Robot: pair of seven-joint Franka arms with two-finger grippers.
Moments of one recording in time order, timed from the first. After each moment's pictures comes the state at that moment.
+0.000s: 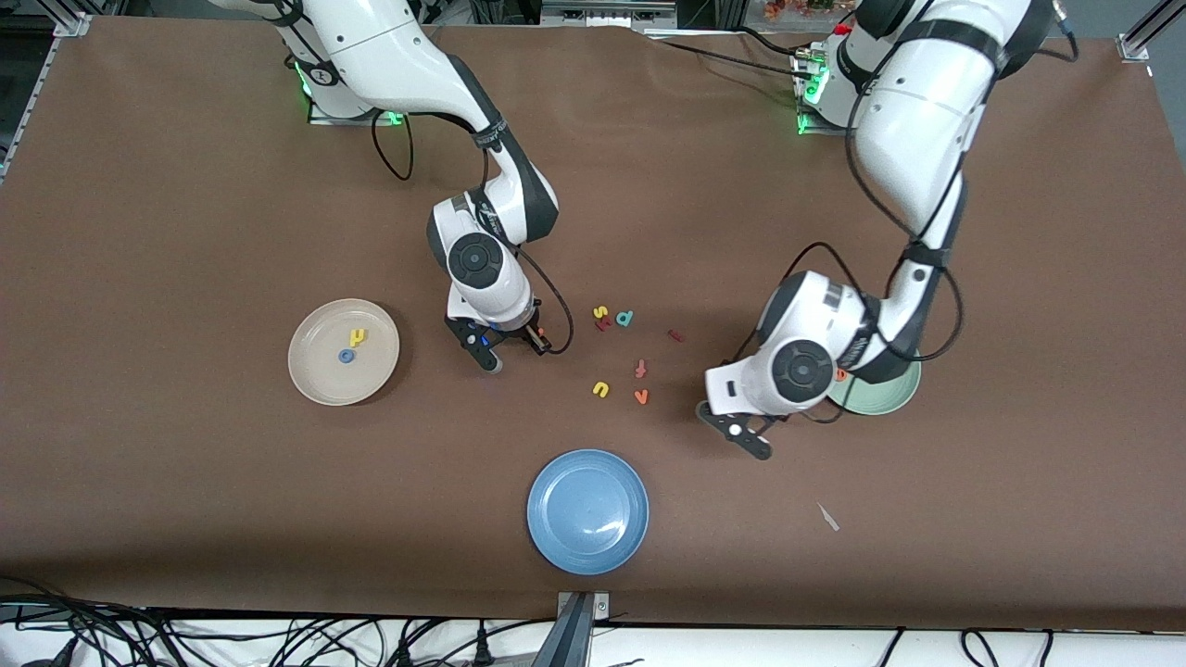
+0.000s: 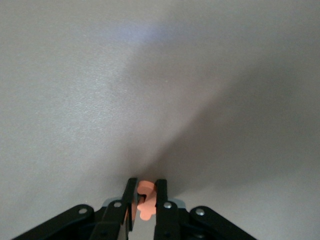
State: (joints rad) left arm -0.26 0.81 -0.12 -1.33 0.08 1.95 0.20; right arm 0.79 0.74 -0.19 -1.68 0.30 2.41 1.24
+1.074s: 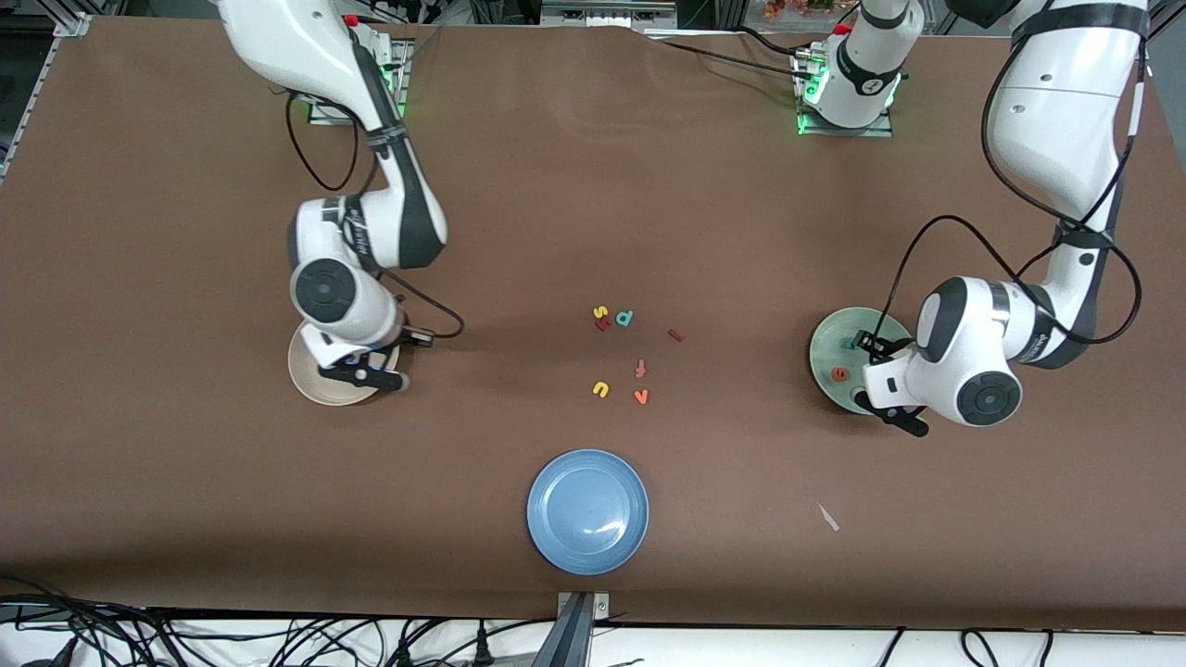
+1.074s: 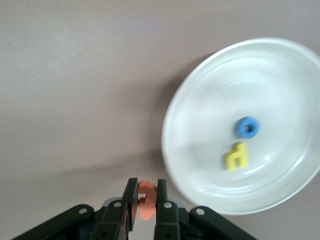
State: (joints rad) left arm 0.04 0.68 -0.13 -1.58 0.12 1.80 0.34; right arm 0.79 0.54 -0.52 -1.85 0.26 2.18 0.28
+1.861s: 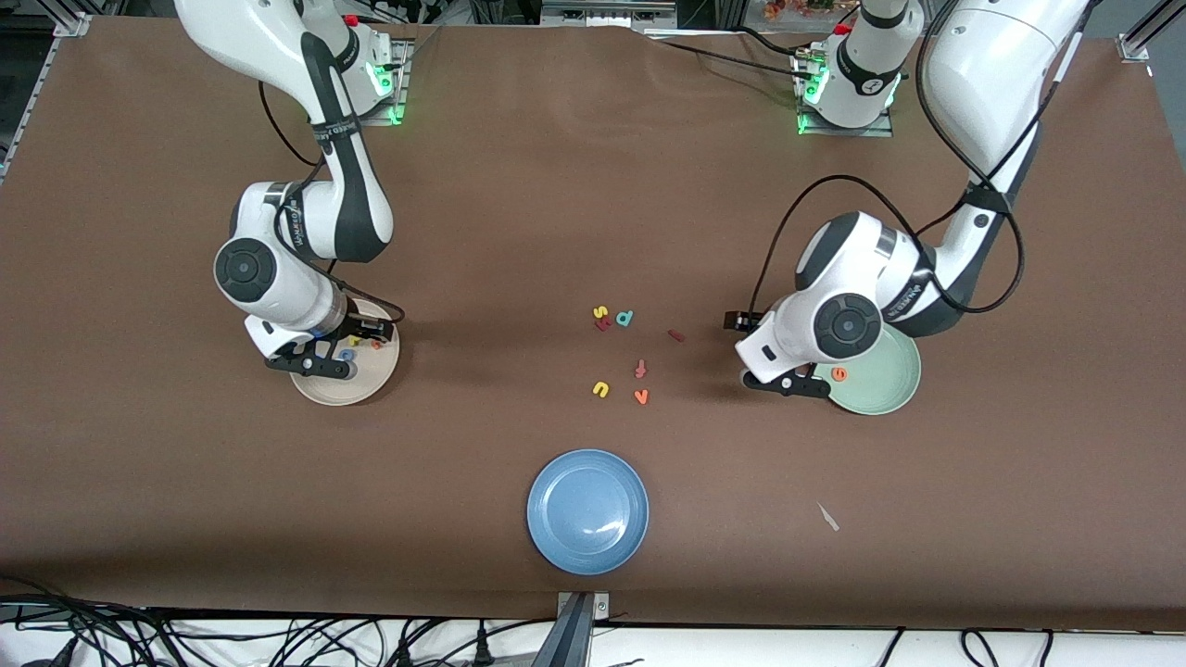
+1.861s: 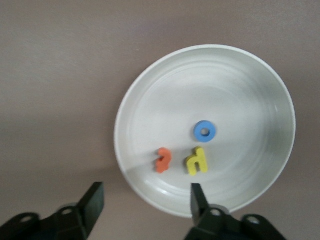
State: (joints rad) left arm -0.02 0.61 -0.44 -1.61 0.12 1.89 -0.46; right arm 0.79 0.48 -0.58 -1.91 0.33 2.17 0.21
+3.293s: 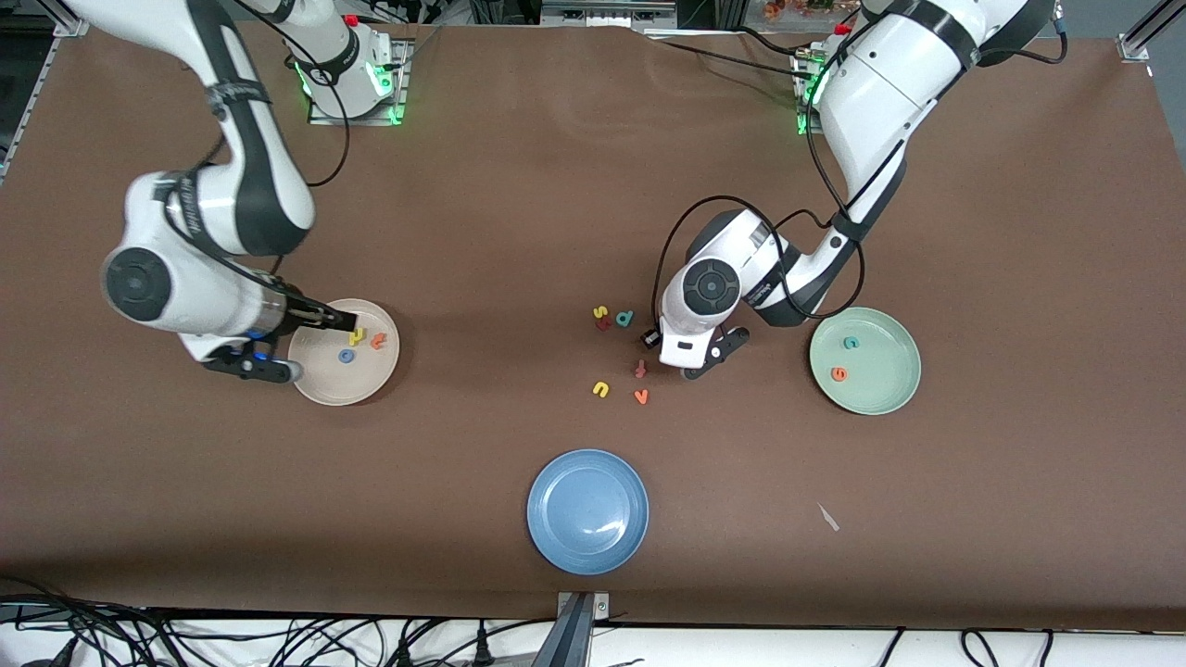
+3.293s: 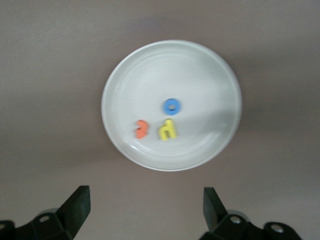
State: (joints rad) left arm -0.22 0.77 -0.42 -1.65 0.18 2.23 -1.35; right arm 0.17 0.33 -0.04 -1.78 0.07 1.90 0.25
